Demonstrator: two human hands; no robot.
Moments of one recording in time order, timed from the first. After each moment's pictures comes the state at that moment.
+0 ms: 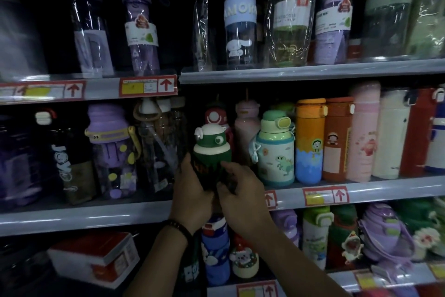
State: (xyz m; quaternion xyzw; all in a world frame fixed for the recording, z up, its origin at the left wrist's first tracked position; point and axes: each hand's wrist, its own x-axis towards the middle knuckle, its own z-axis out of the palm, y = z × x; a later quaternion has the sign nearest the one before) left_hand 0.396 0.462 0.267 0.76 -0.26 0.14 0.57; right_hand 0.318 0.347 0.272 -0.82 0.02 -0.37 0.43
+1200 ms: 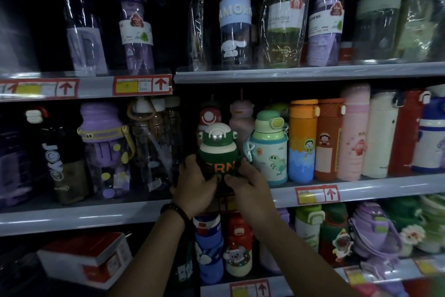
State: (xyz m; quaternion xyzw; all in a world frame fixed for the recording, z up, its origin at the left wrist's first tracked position) left_hand 0.413 0.448 0.275 0.83 -0.22 0.08 0.51; right_hand 0.319 0.324 0.271 -0.69 0.03 -0.27 0.68
